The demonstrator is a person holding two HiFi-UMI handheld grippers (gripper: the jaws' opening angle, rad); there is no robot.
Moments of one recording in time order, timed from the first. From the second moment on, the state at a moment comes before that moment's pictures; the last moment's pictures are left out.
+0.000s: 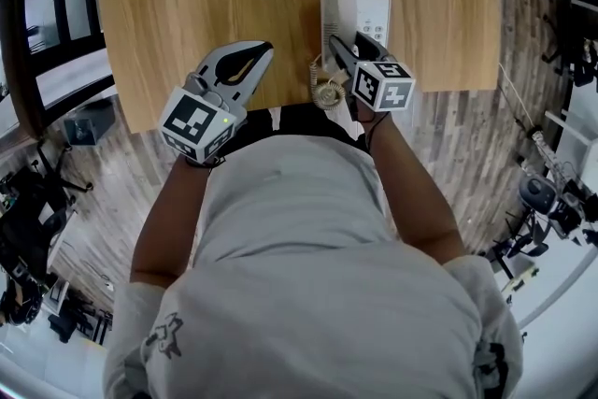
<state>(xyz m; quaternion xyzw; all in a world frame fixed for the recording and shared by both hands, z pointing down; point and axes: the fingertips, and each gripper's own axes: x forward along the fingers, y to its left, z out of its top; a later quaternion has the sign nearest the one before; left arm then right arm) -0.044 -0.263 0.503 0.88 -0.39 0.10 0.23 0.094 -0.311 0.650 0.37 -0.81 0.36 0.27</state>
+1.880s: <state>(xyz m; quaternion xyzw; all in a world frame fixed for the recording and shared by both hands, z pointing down) -0.089 -0.234 0.451 0.92 -0.35 0.10 0.16 0.065 -0.286 0.550 0.43 -0.85 0.19 0.25</state>
